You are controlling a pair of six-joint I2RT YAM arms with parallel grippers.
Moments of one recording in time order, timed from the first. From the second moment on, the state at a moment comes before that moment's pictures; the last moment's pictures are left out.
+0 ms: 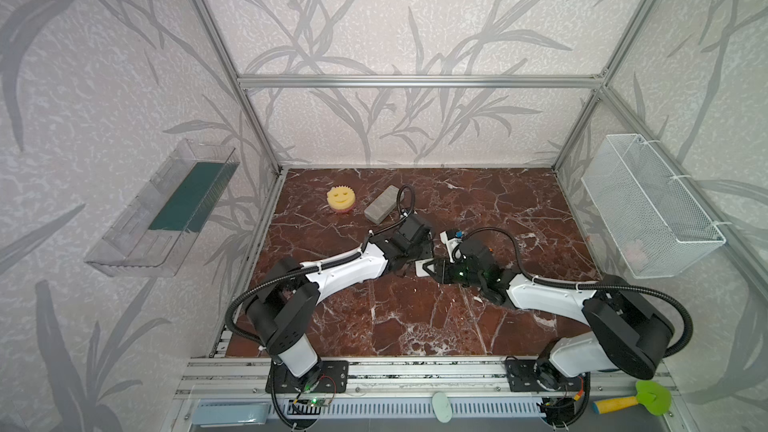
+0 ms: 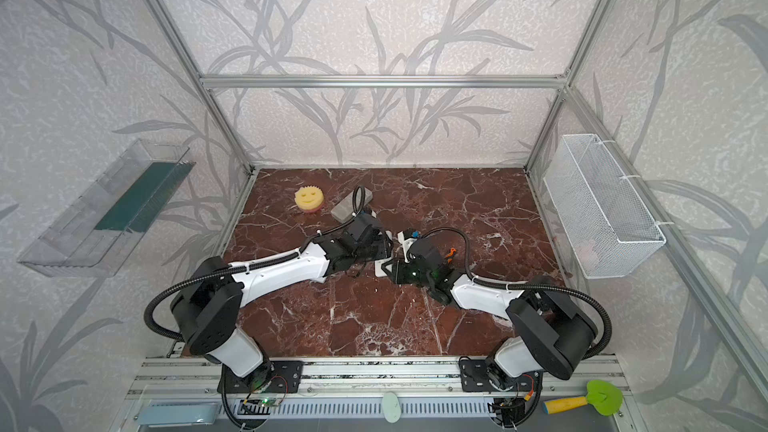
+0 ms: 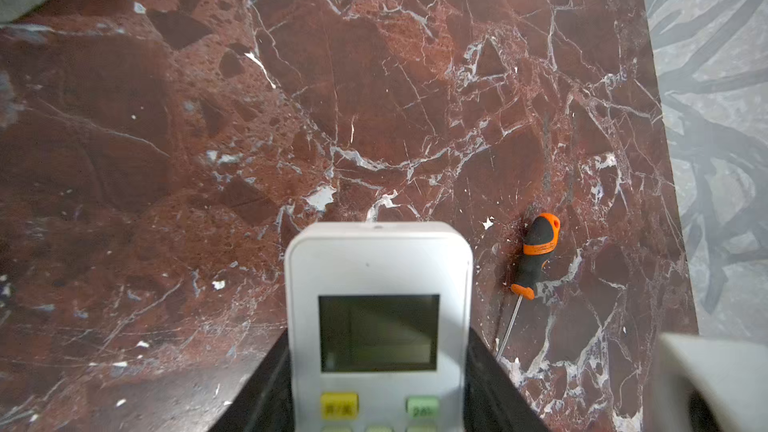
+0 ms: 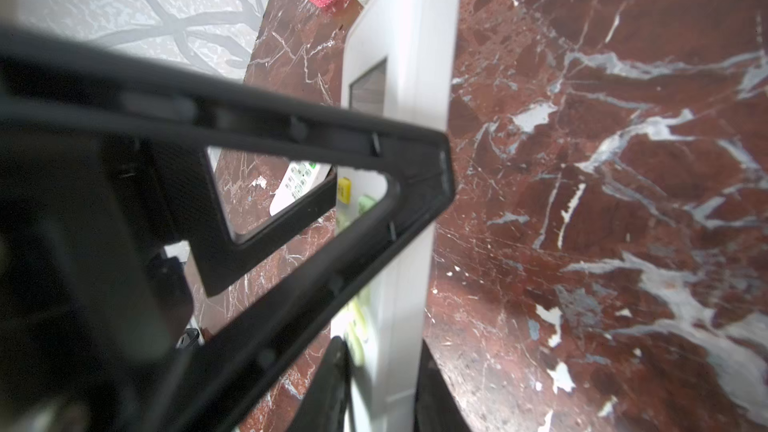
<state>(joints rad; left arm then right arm) -0.80 1.64 1.09 -0.27 -0.13 -0.84 0.73 1.45 0.59 0.30 -0.27 0.73</state>
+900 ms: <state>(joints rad) -0.57 1.33 0.94 -0.30 -0.04 -0.99 0.94 1.45 0.75 0.00 0.19 0.24</state>
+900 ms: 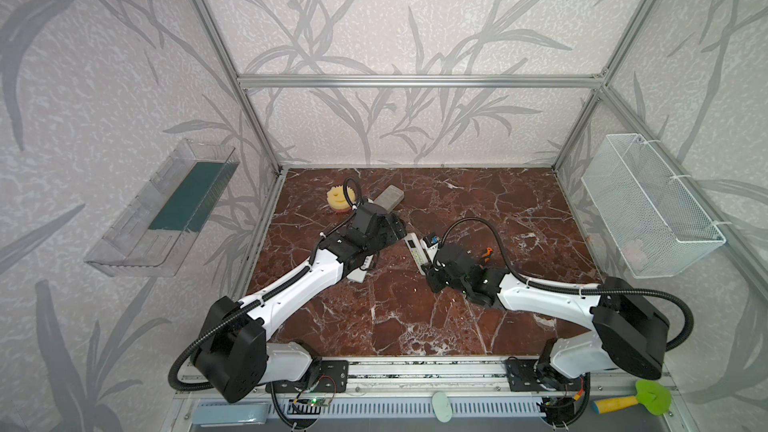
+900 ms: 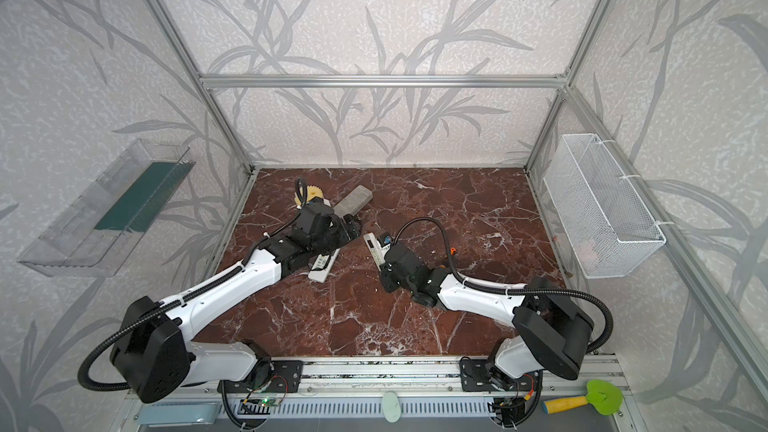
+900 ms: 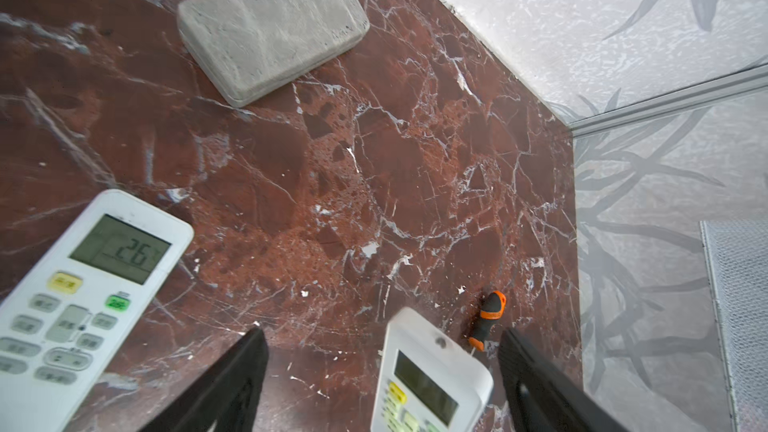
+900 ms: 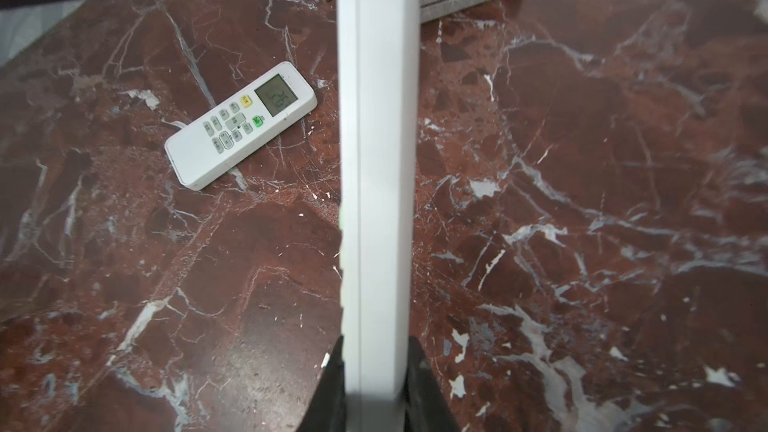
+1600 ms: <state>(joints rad) -0.57 1.40 0.86 -0.23 0.18 -1.33 1.12 1.57 0.82 -0.01 0.61 -0.20</state>
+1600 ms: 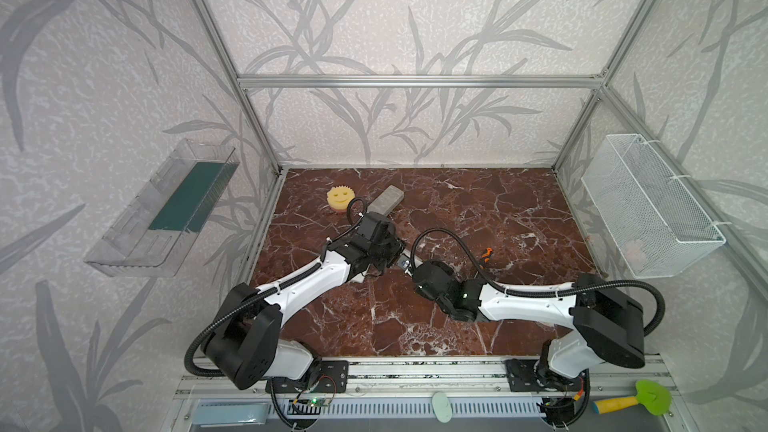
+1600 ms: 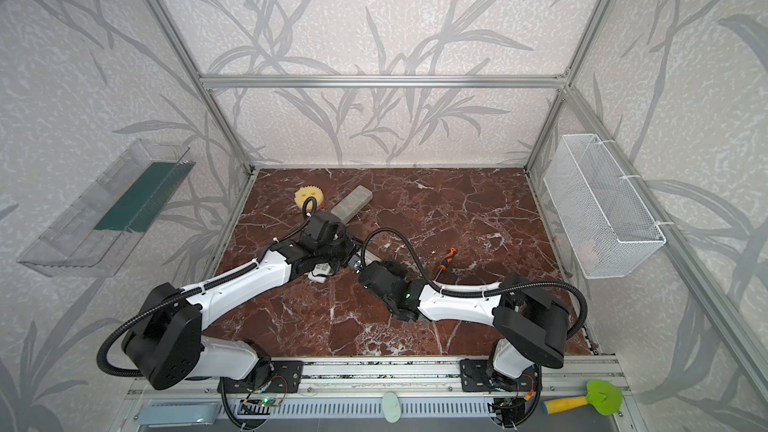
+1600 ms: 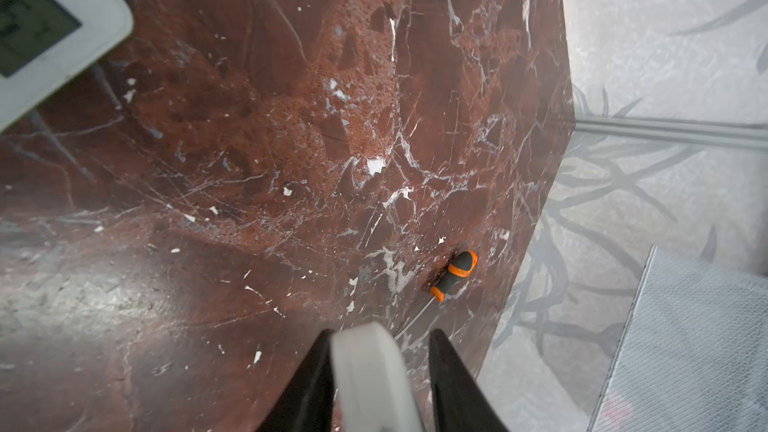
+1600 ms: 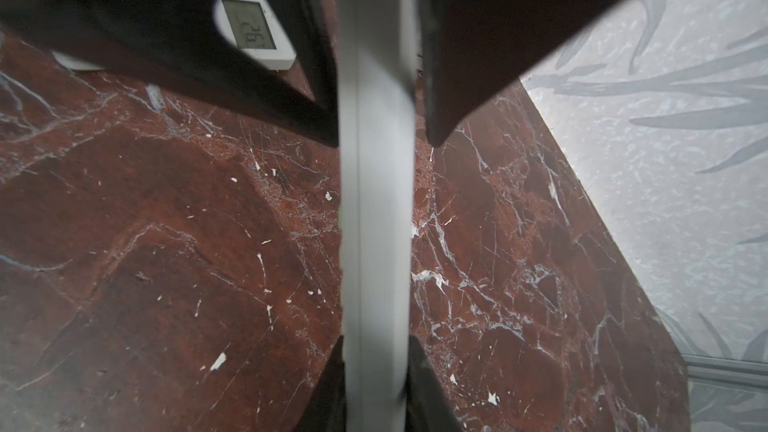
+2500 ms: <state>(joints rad) -0.44 1.32 0.75 0.09 0.24 -1.07 0.88 1.15 0.93 -0.21 0.28 0.18</state>
